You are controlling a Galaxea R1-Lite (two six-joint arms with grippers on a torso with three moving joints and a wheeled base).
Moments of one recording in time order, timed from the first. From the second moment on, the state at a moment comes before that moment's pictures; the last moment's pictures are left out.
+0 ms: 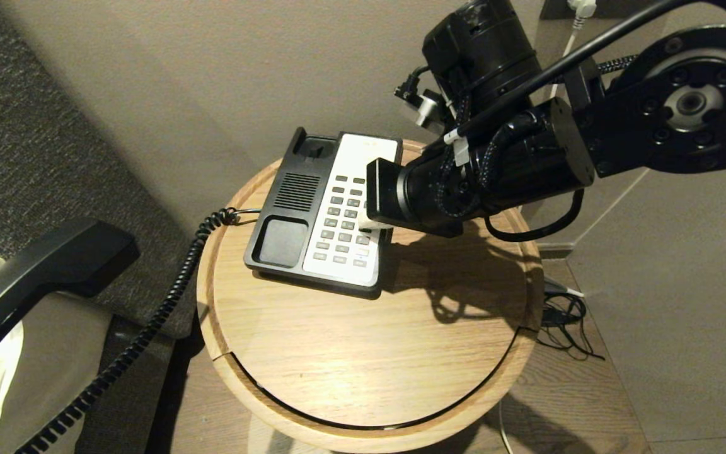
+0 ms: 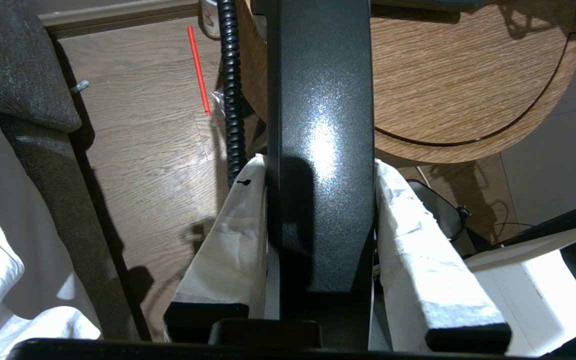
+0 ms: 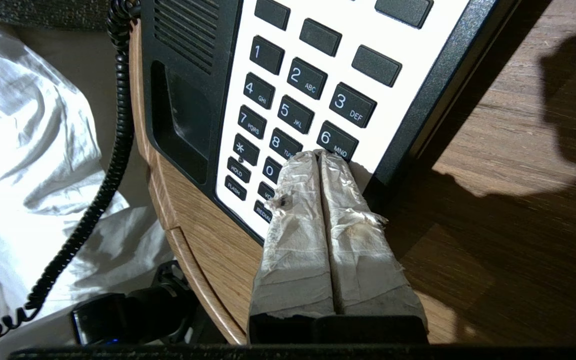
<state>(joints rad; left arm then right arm) -0.55 0.76 -1.06 0.71 0.07 -0.18 0.82 1.95 -1.93 0.58 0.00 0.57</state>
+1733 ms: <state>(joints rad) -0.55 0.75 -1.04 0.71 0.06 -0.18 0.87 1.93 -1.93 0.71 0.07 0.69</state>
